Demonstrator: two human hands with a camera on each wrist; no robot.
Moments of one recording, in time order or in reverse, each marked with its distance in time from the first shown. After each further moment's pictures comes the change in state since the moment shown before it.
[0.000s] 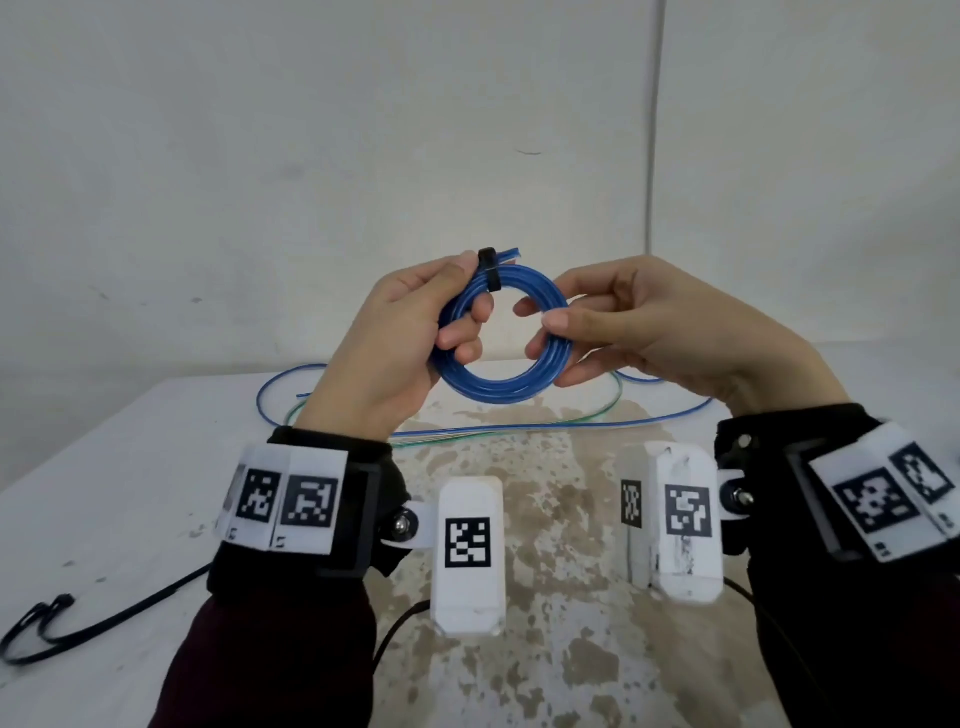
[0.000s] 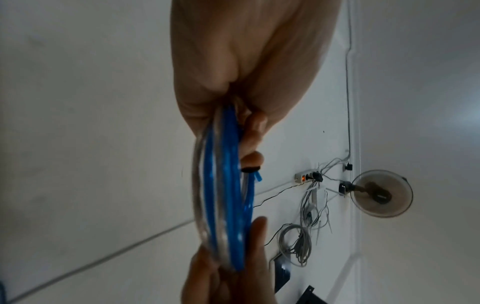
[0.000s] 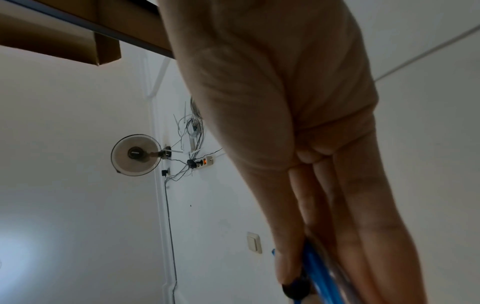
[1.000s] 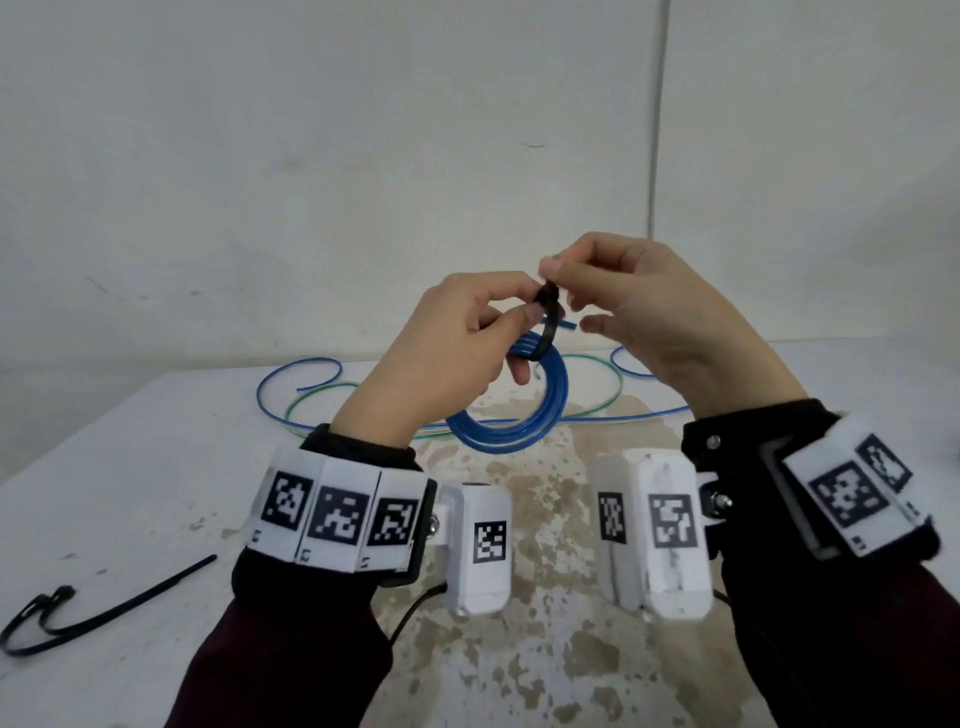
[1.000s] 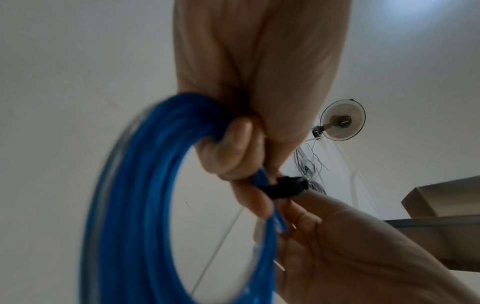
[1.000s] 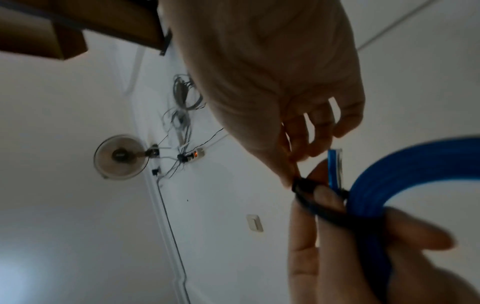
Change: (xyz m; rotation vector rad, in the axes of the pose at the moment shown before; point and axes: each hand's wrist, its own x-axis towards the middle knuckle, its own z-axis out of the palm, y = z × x) left_hand -0.005 -0.008 0.009 0.710 -0.170 0.103; right_hand 0.018 0.005 0.013 -0.058 0.407 -0.066
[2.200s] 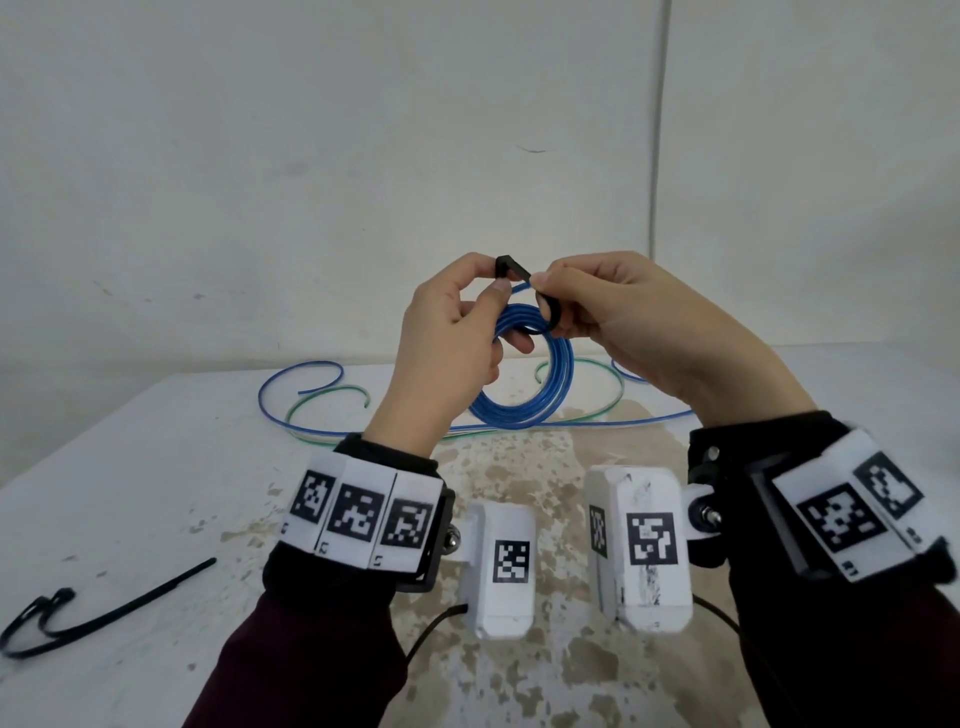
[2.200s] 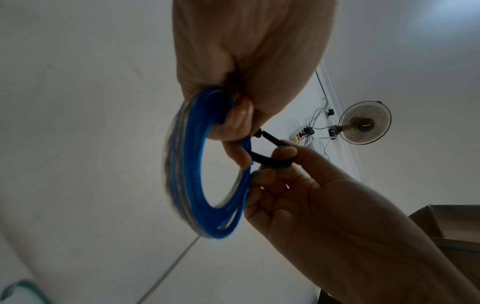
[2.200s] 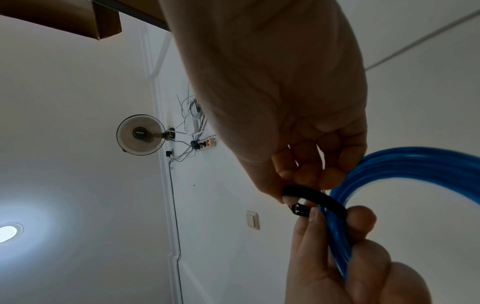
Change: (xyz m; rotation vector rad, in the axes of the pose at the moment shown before) left_hand 0.011 -0.007 0.016 -0.326 0.335 -0.072; right_hand 0.002 0.001 0.001 -0.037 -0.228 -0.047
